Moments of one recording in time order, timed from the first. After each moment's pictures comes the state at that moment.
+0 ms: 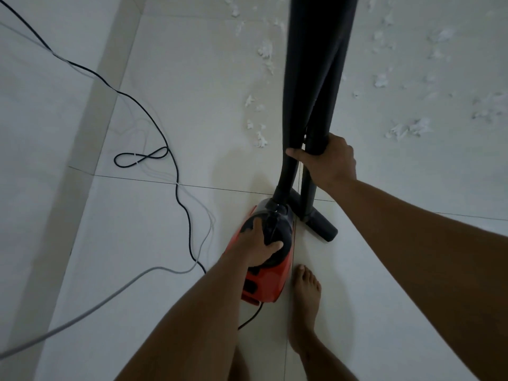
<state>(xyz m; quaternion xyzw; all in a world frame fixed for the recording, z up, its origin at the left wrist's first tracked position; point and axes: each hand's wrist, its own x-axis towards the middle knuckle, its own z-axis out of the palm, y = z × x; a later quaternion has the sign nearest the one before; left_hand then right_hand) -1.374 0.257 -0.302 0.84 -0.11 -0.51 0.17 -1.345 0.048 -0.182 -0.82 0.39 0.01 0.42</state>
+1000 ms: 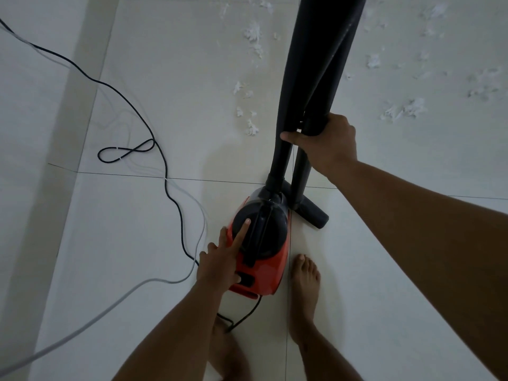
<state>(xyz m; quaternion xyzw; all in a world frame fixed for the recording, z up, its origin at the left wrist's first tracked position) -1.418 0.336 -0.338 0.90 -0.29 -0.33 -0.04 -1.353 0.044 -0.189 -0.80 0.41 -0.02 0.43</state>
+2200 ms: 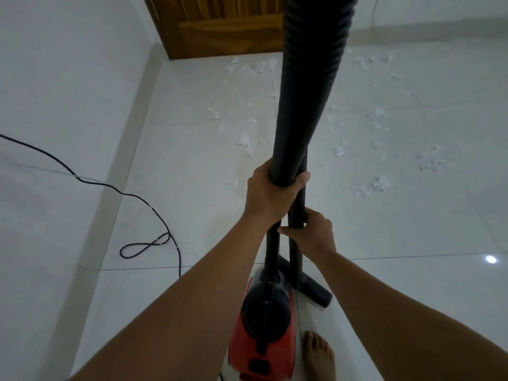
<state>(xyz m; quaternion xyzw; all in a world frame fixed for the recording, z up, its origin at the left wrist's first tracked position) -1.252 0.125 -0.059 0.80 -0.19 -0.19 0.53 -1.348 0.051 -0.148 -0.77 0.42 0.01 0.47</state>
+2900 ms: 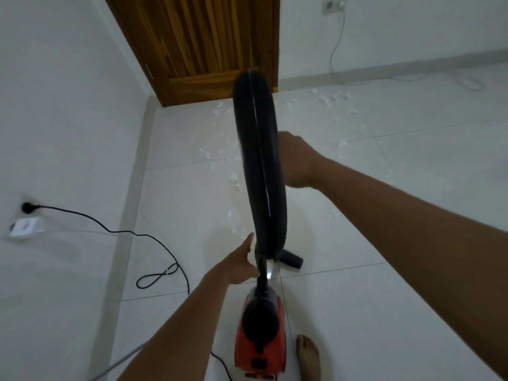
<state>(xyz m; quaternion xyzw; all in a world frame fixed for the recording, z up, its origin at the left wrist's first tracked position) -1.254 0.185 0.017 0.80 -0.23 -0.51 0.24 -1.293 -0.013 0.230 -0.93 0.12 -0.03 0.36</state>
